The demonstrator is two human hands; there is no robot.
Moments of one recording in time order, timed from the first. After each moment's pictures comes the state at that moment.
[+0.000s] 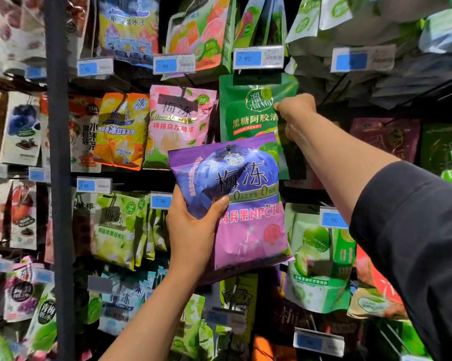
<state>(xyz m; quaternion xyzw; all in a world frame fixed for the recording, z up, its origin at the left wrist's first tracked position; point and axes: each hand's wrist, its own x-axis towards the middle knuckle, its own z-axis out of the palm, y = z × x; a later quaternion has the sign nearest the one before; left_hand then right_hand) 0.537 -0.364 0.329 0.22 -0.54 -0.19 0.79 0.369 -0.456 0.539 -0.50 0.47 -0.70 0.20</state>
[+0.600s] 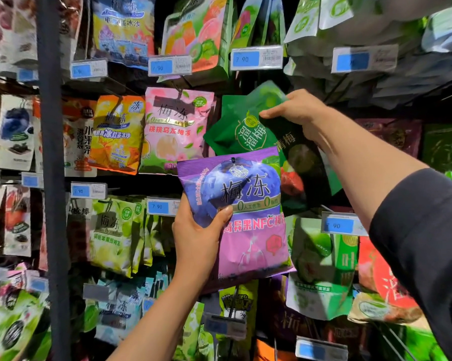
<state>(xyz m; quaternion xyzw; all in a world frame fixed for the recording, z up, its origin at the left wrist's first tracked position) 0.528 -0.382 0.324 0.26 -0.54 -0.19 0.77 0.355 -0.437 0.541 -0.66 0.47 -0.56 0.19</state>
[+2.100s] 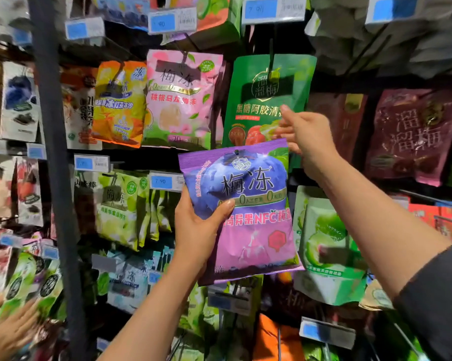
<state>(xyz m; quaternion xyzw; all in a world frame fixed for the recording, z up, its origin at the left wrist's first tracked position) 0.533 -0.407 0.287 0.25 -0.54 -0.27 0.76 0.359 -0.461 0.435 -0.57 0.41 -0.68 0.22</state>
